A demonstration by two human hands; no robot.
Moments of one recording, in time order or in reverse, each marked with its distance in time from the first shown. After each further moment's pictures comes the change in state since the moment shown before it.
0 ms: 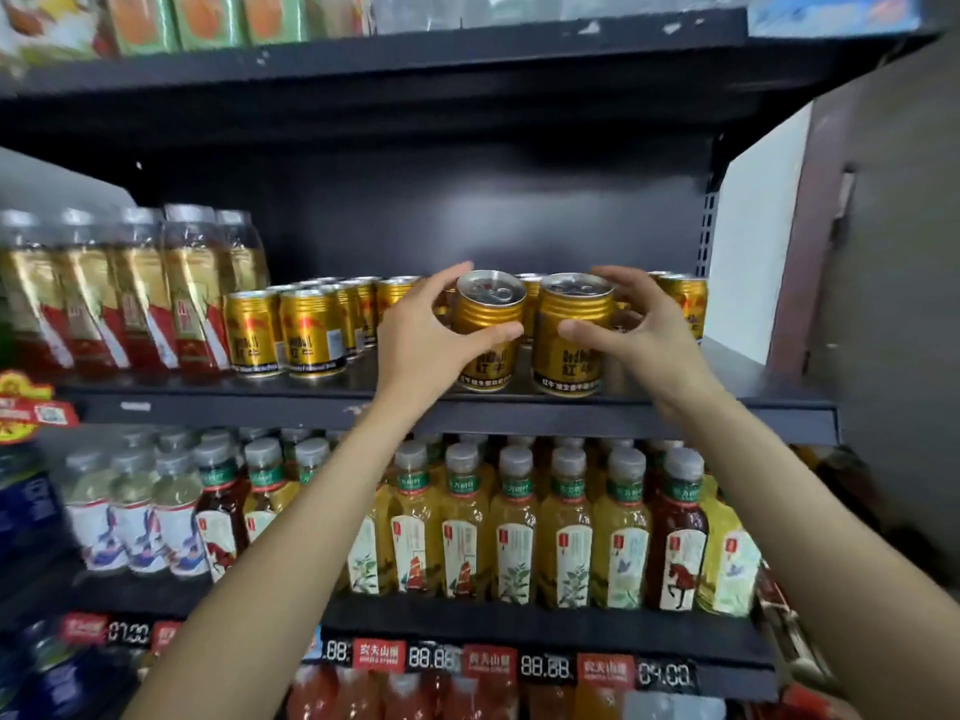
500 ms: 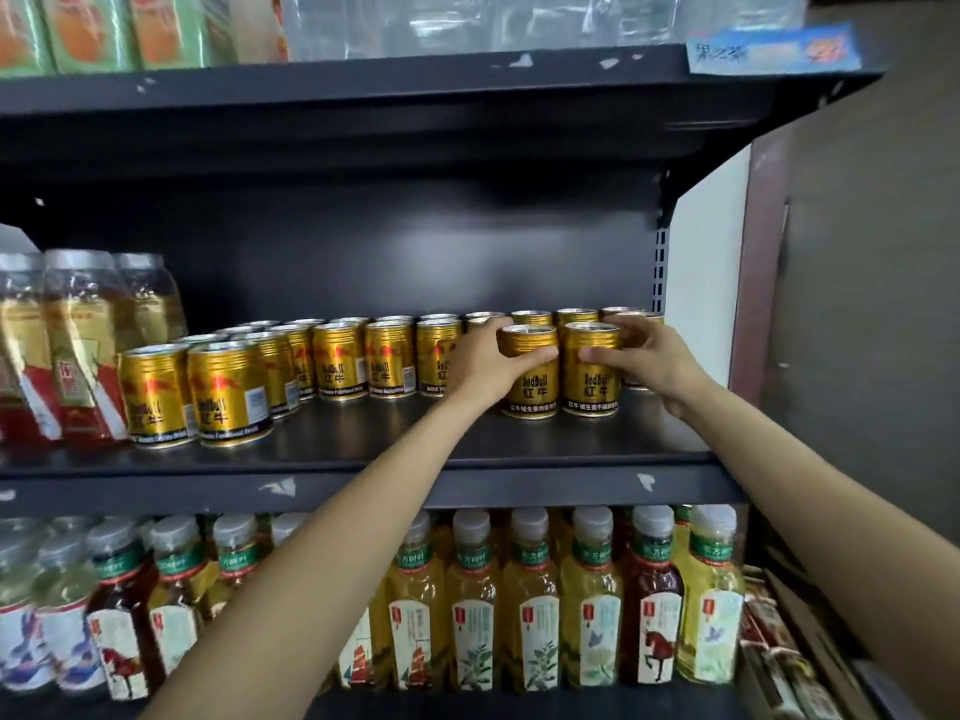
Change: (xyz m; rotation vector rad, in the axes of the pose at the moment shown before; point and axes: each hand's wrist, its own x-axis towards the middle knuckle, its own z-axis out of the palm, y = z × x) left_hand 0.070 -0.008 0.132 0.042 -0.317 -0.076; right_hand 0.084 0.073 -0.065 -0.131 0.035 0.261
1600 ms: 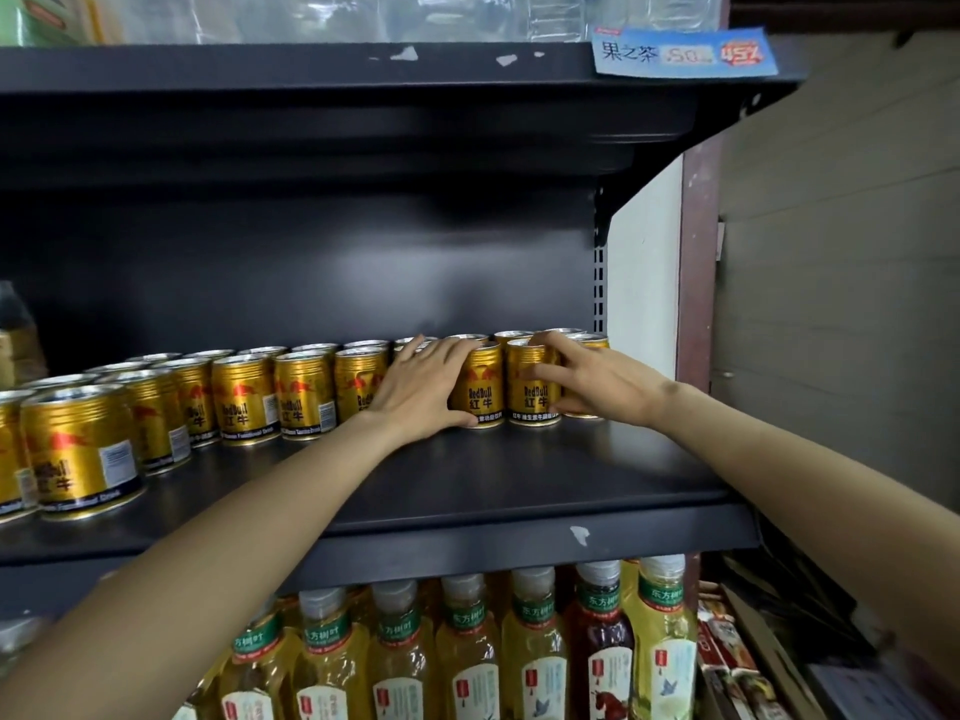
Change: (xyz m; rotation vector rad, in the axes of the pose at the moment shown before) left_hand 0.047 -0.024 0.023 0.773 -0.109 0.493; right_hand 0.052 0.031 -0.045 -1.337 -0.303 -0.769
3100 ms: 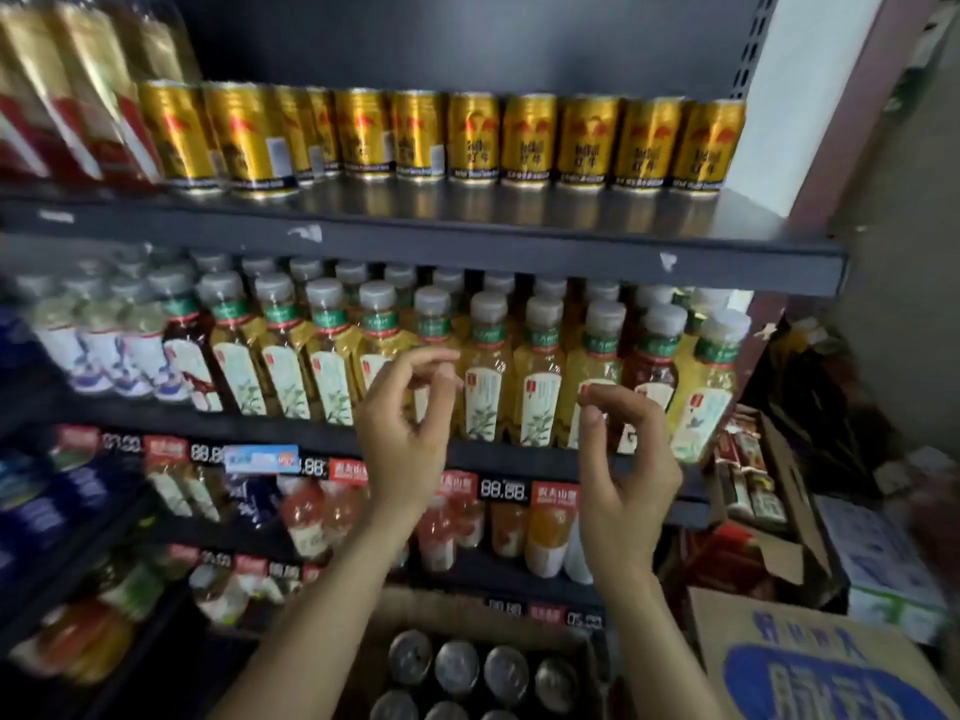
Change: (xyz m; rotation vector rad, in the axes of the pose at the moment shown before) left_hand -0.300 0.126 -0.037 -0.940 0.628 -0.628; right_hand -0.172 -0.314 0.003 1.168 0.802 0.676
